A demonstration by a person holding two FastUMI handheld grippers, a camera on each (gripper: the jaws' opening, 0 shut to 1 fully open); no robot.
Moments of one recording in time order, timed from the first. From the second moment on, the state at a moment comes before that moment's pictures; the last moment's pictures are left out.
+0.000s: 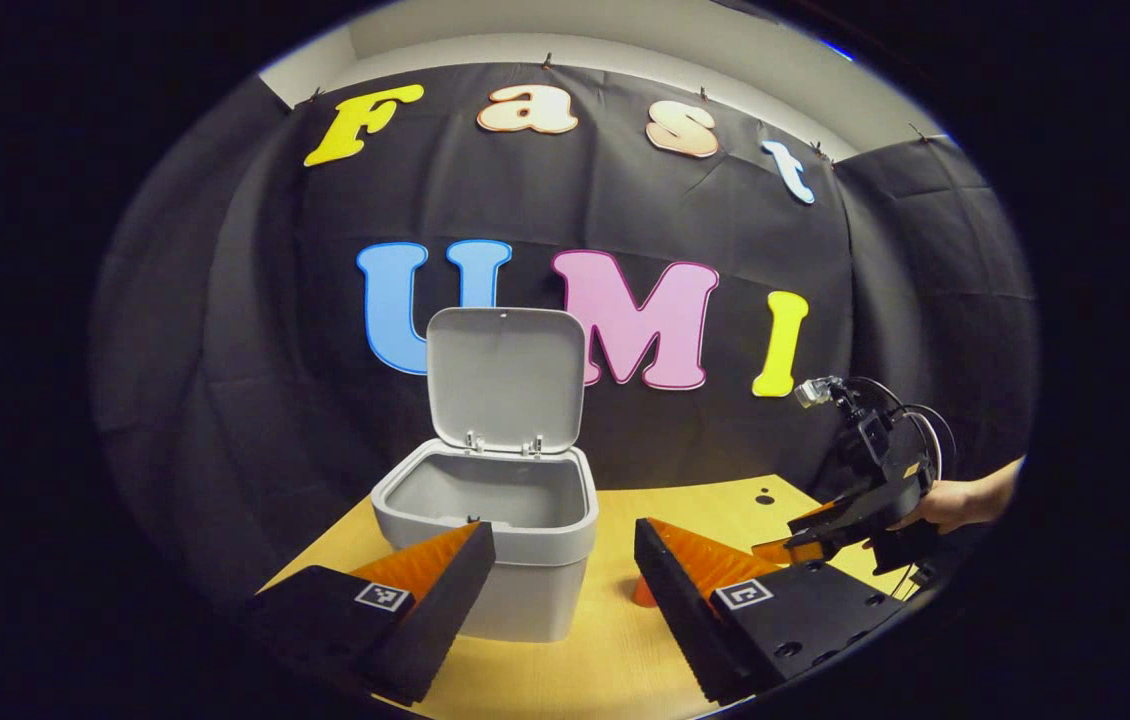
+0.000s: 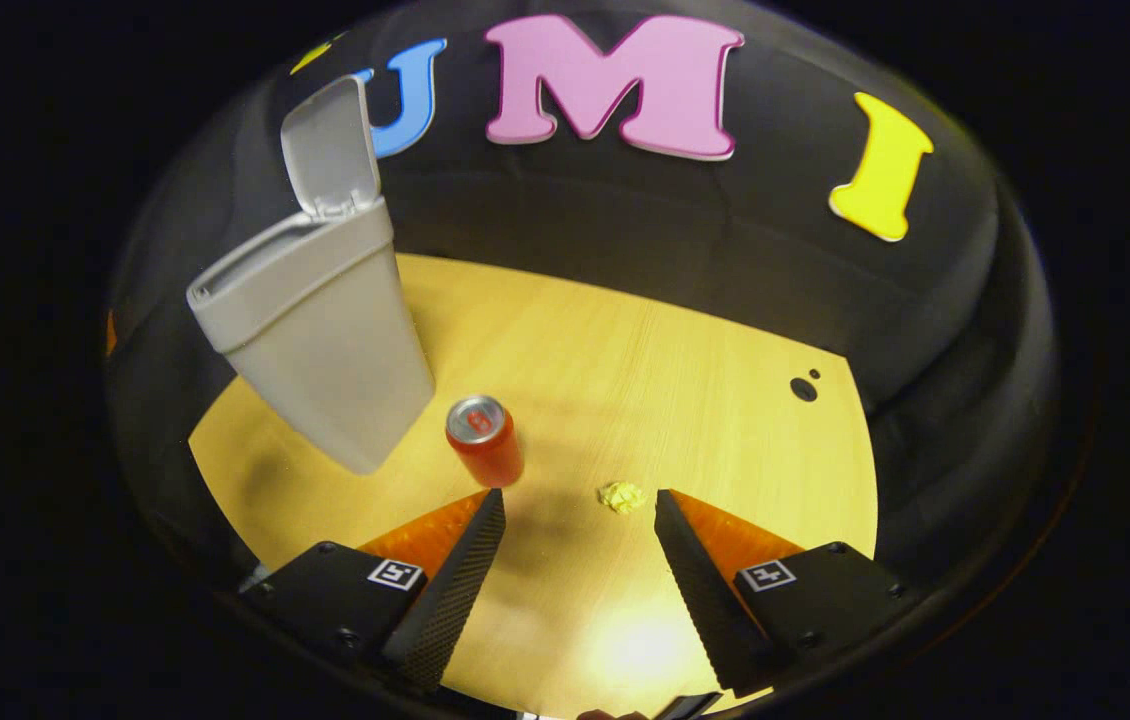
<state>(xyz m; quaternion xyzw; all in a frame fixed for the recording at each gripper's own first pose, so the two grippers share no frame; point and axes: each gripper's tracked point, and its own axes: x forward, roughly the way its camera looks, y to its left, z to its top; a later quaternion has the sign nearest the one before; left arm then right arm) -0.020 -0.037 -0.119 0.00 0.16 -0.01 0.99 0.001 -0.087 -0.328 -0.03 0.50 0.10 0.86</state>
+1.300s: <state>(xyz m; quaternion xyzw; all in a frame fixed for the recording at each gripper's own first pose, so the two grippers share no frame) -0.043 -0.050 -0.153 -0.01 0.22 0.12 0.97 0.026 -0.113 -0.497 -0.04 0.64 0.15 0.75</state>
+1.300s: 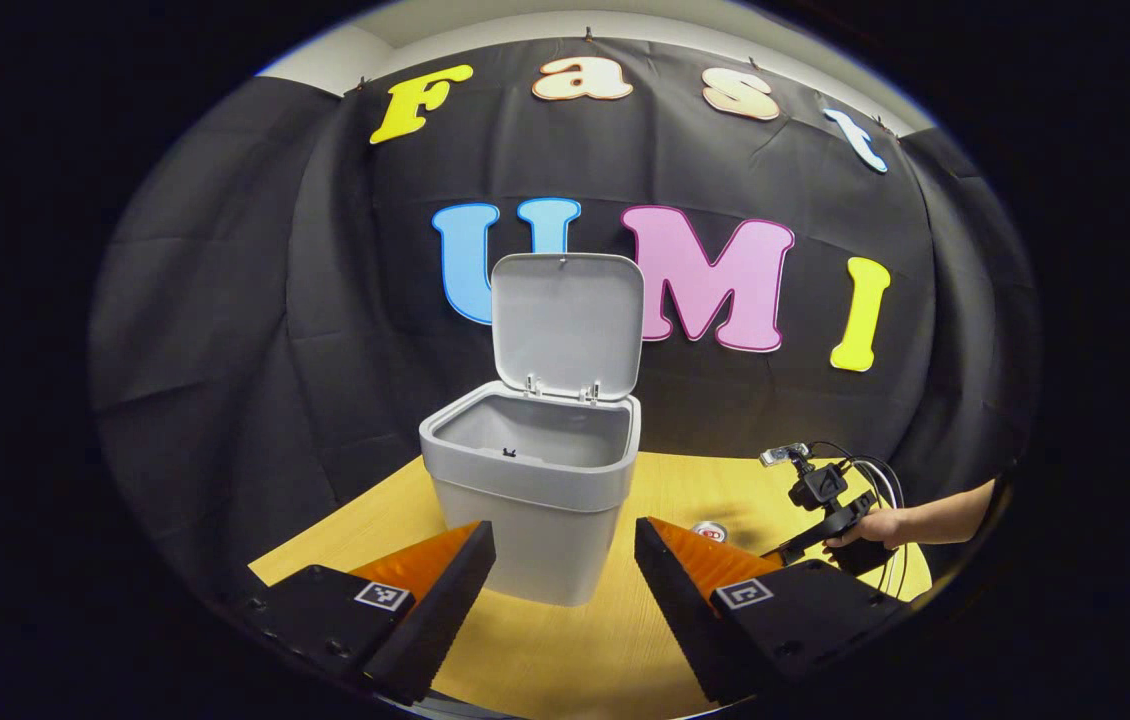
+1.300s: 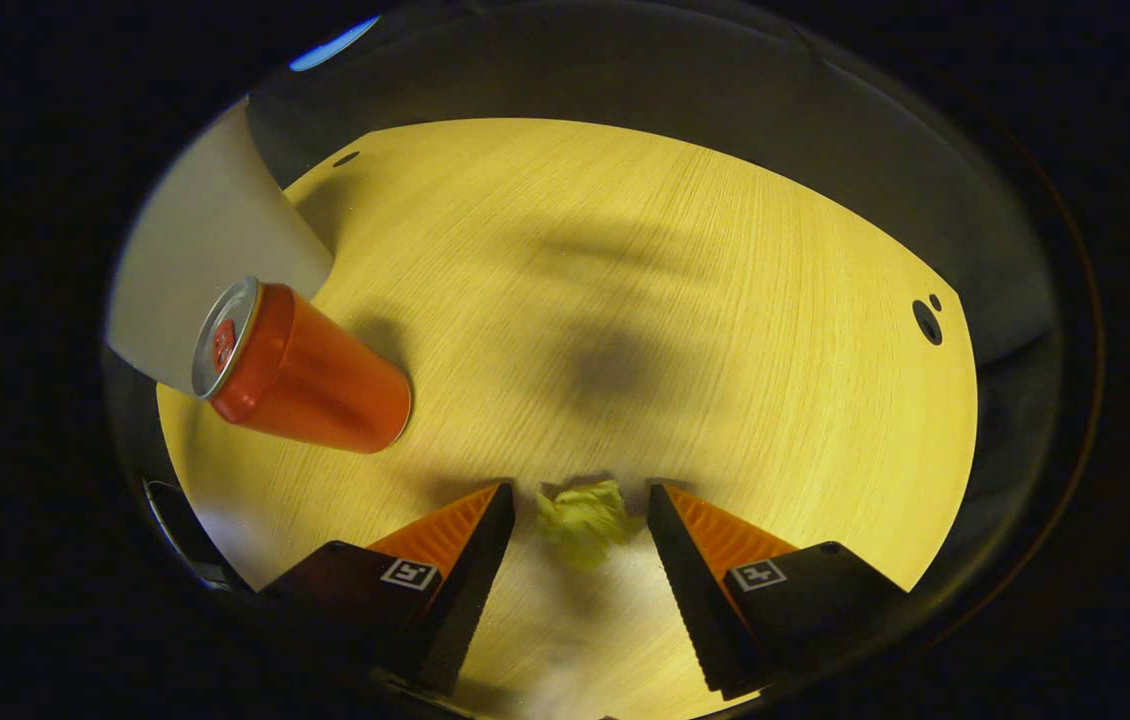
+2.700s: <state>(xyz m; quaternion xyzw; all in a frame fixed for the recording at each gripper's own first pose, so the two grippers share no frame) -0.063 -0.018 -0.147 -0.06 0.20 0.01 0.98 0.112 0.035 -0.220 -0.05 0.40 0.23 0.88</state>
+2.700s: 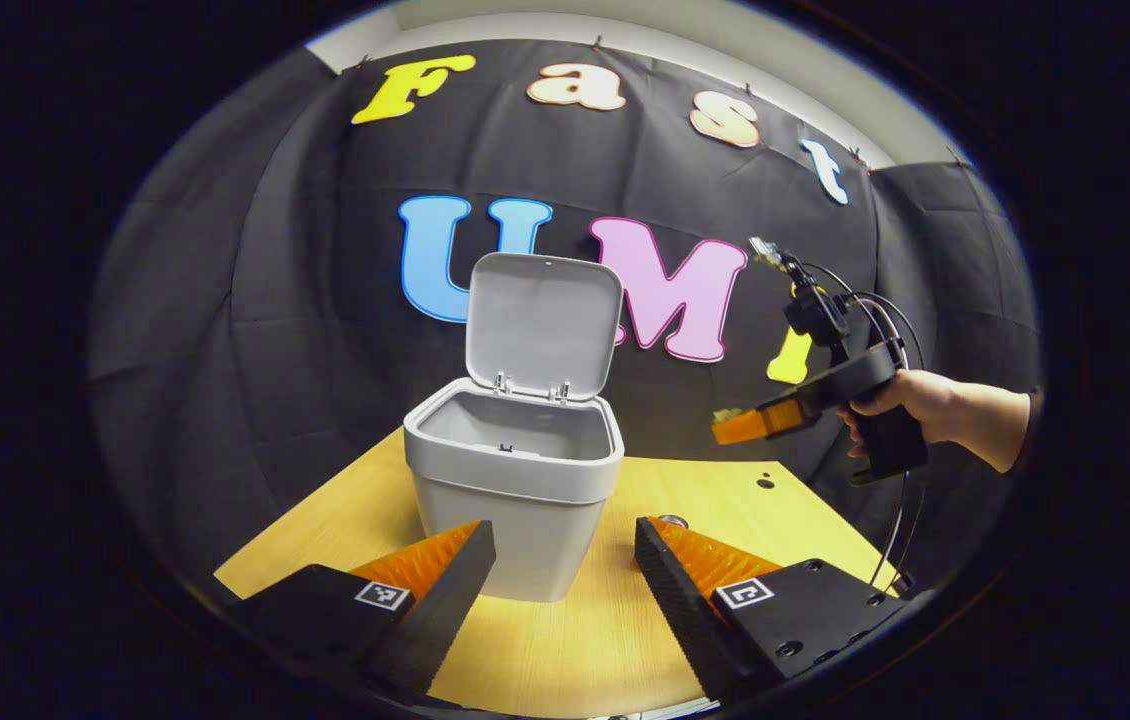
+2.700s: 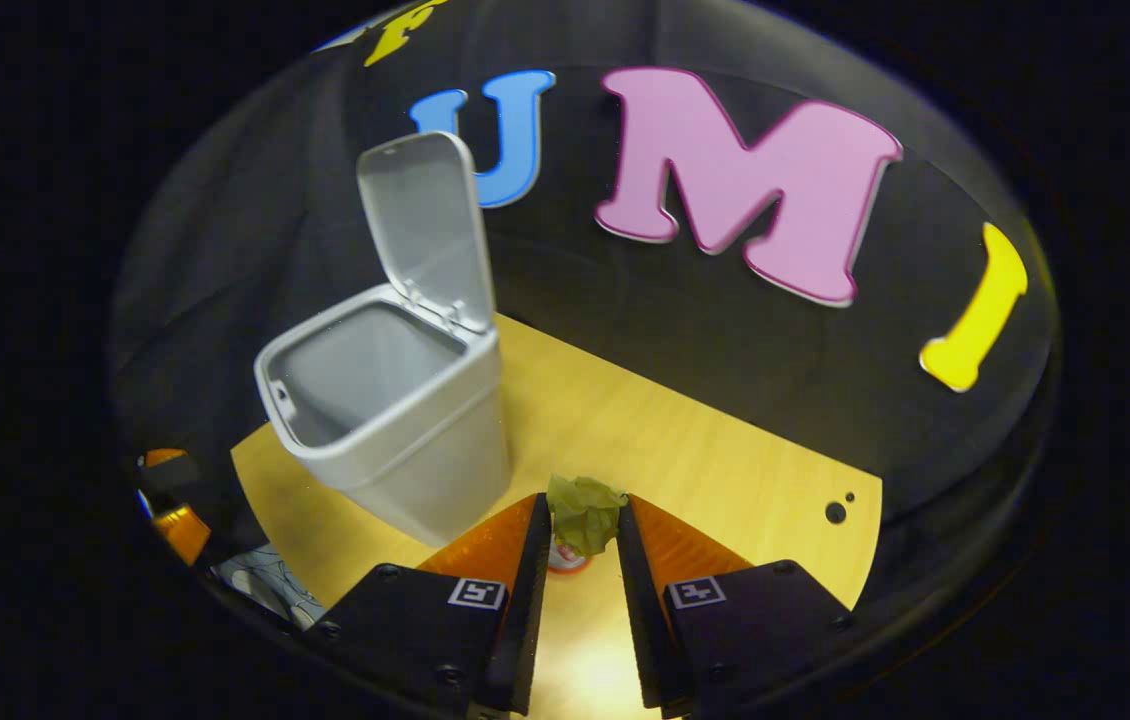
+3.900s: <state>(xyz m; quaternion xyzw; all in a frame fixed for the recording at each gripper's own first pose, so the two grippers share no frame) -0.091 0.034 -0.164 -0.03 0.21 0.07 0.97 0.151 0.163 -0.177 -0.04 0.29 0.28 0.91</state>
